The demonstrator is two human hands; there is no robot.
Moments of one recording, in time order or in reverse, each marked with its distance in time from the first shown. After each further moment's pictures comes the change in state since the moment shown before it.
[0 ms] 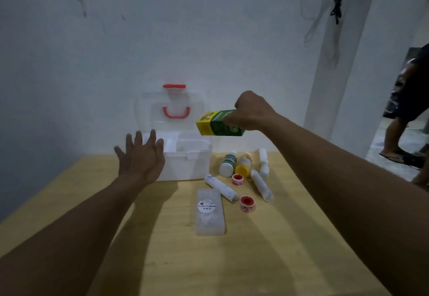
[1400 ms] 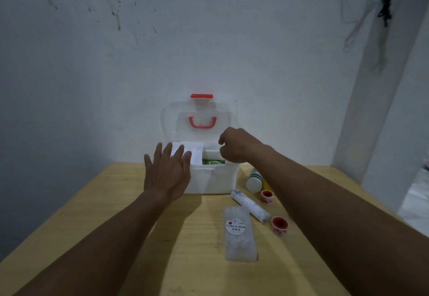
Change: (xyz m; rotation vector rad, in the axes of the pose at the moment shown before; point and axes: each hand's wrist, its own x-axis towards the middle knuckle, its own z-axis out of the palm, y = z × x) left_hand 0.001 -0.006 0.004 -0.027 0.042 0.056; right_hand 0.024 -0.038 0.091 -0.069 -0.241 -0.179
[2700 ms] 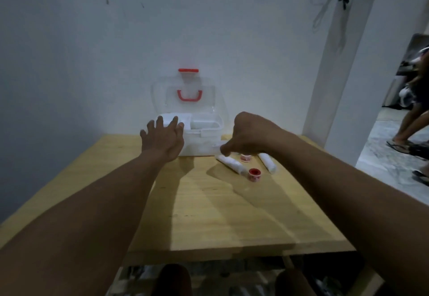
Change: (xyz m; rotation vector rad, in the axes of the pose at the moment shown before) left_hand -0.022 0.012 -0.018 0.028 -0.099 -0.018; right_hand -0.162 -0.021 -0.042 -0.038 -0.044 0.110
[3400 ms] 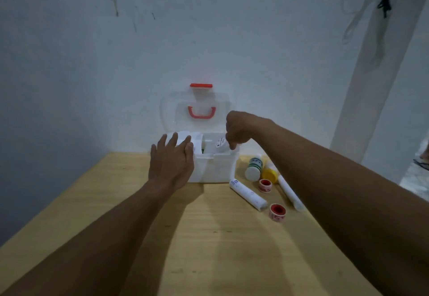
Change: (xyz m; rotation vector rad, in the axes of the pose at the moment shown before) left_hand 0.026 -0.009 0.027 -0.063 0.143 0.080; right_hand 0.169 -0.008 0.009 -0.215 -0.079 -0.063
